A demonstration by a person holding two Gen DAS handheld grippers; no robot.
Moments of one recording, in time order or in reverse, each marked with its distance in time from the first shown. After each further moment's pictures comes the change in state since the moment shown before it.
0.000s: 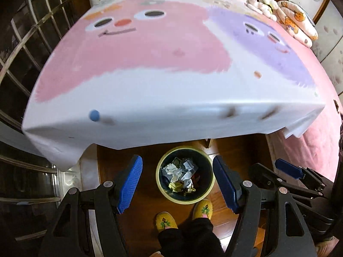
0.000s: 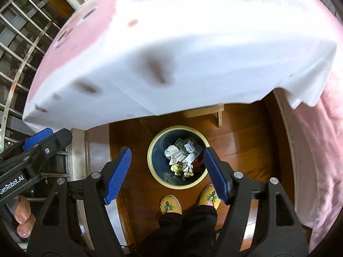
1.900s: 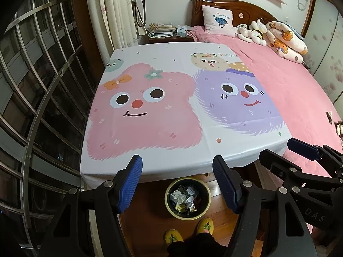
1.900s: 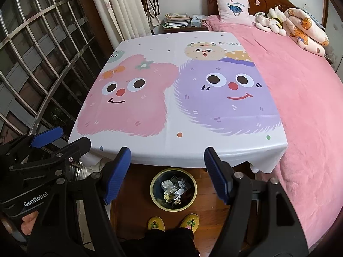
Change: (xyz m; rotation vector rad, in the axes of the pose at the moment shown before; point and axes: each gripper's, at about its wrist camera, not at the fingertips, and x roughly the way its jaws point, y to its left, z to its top) left arm -0.208 -0.021 0.055 0.059 -0.198 0.034; right arm -0.223 0.082 0.075 -0.202 -0.225 -0.030
